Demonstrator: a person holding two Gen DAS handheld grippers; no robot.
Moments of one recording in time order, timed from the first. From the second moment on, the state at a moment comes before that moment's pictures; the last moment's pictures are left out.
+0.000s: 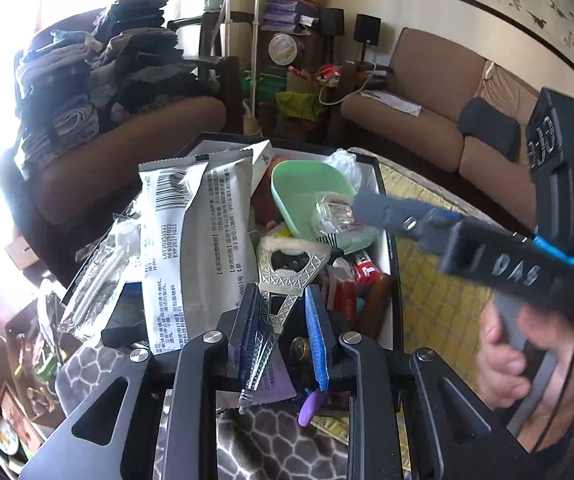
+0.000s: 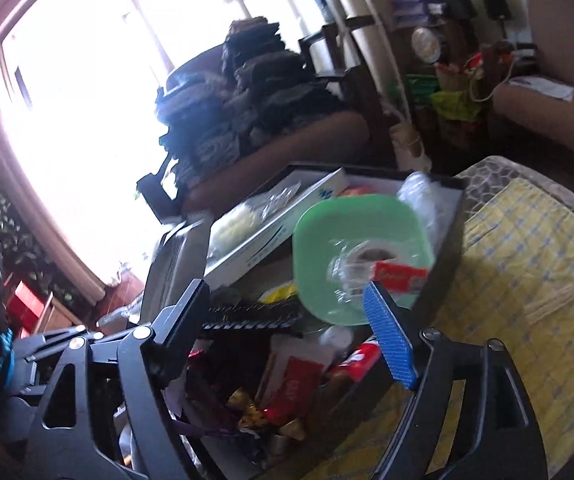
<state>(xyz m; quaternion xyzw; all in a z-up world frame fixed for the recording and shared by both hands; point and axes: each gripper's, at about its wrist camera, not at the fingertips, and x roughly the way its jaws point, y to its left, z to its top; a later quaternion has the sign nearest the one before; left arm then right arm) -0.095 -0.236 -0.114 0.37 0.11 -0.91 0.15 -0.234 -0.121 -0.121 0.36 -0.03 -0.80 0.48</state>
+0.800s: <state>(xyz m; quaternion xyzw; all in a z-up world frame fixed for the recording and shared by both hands) -0.068 -0.229 -0.069 0.25 0.11 -0.95 0.18 -0.258 -0.082 -0.107 0.35 -0.06 -0.82 0.44</state>
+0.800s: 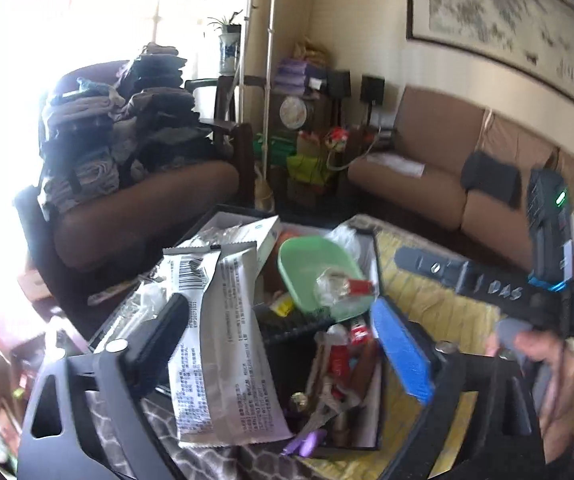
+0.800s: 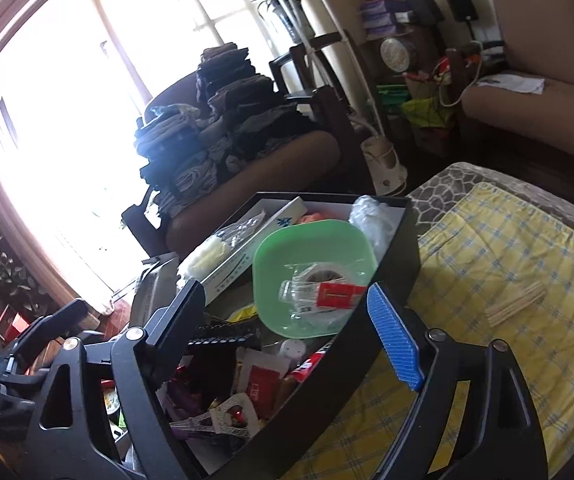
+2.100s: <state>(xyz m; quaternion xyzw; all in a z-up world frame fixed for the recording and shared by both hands) -0.050 -0.096 -0.080 0.30 0.05 -0.95 -0.04 -0.303 0.366 -0.127 0.52 -0.04 -0.85 -0.10</state>
